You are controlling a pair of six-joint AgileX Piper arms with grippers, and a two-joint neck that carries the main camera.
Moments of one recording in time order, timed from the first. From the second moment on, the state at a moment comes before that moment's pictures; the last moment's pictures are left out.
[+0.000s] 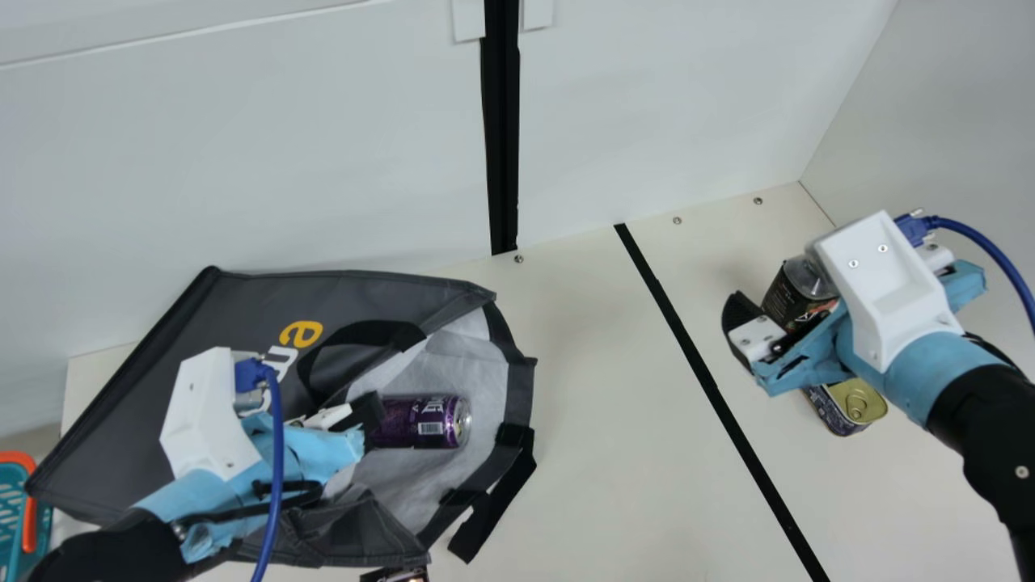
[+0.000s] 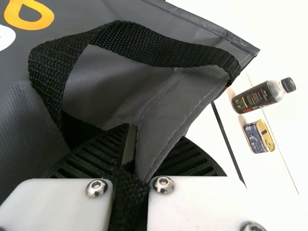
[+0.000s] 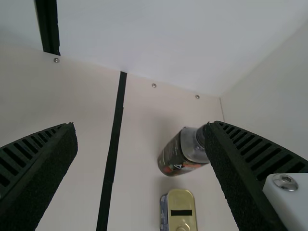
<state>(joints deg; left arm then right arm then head) -30.9 85.2 -61.7 -47.8 23.4 12.2 -26.7 58.3 -57.9 20.8 37.0 -47.8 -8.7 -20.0</state>
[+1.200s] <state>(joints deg) -30.9 85.2 -61.7 -47.8 23.4 12.2 -2.3 51.8 -65.5 -24.0 61.6 5.9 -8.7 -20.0</state>
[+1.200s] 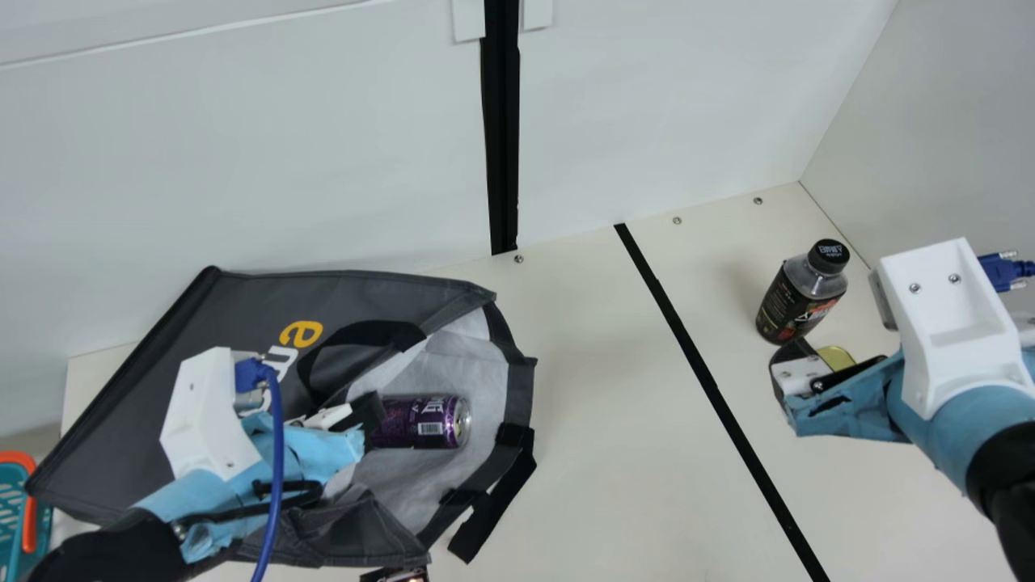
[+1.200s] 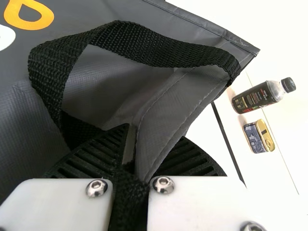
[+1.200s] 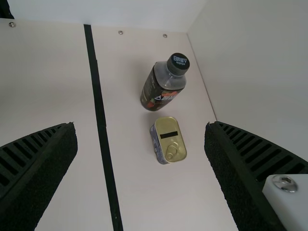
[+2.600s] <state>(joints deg) -30.9 85.2 -61.7 -47.8 23.4 12.2 -1.3 46.8 -65.6 -27.2 69.9 9.7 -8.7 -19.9</state>
